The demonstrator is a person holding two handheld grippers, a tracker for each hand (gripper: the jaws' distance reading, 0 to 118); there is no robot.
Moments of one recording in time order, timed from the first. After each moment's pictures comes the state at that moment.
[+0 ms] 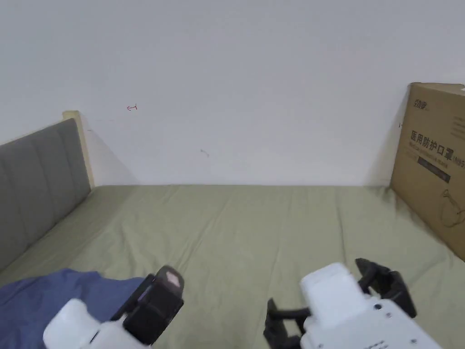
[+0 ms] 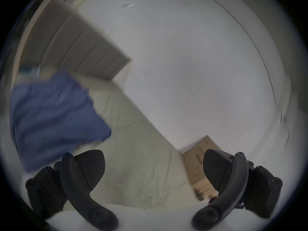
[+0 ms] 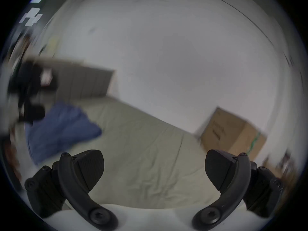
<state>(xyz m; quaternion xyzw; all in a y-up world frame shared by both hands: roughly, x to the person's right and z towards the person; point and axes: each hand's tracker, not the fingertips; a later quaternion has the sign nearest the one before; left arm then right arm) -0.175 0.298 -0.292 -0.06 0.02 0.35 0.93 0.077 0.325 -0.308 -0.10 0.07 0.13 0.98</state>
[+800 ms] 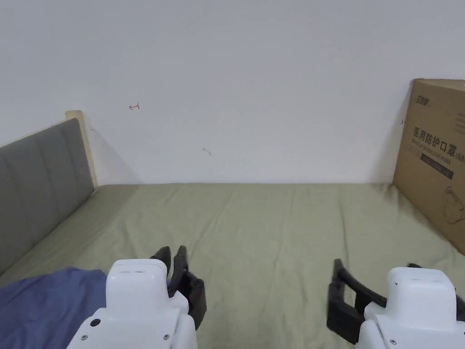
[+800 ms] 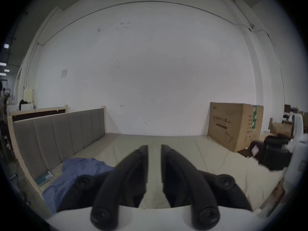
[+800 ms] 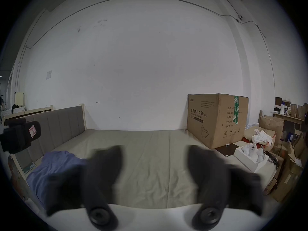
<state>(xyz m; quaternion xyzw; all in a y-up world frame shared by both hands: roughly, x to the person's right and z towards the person) -0.128 0.324 -0.276 -0.01 0.01 0.01 1.00 0.105 0.316 -0.282 -0.04 -0.04 0.00 1.00</state>
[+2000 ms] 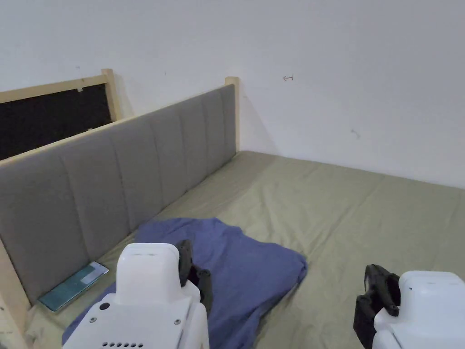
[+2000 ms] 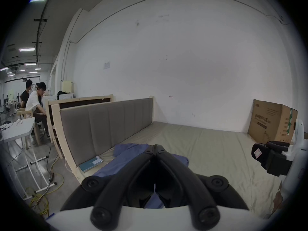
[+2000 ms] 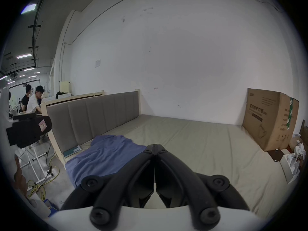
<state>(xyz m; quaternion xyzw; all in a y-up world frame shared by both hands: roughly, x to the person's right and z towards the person) -0.261 0.318 -0.208 -0.06 0.21 0.03 0.98 -0.046 0.305 -0.300 -0.10 0.22 0.02 0.97</state>
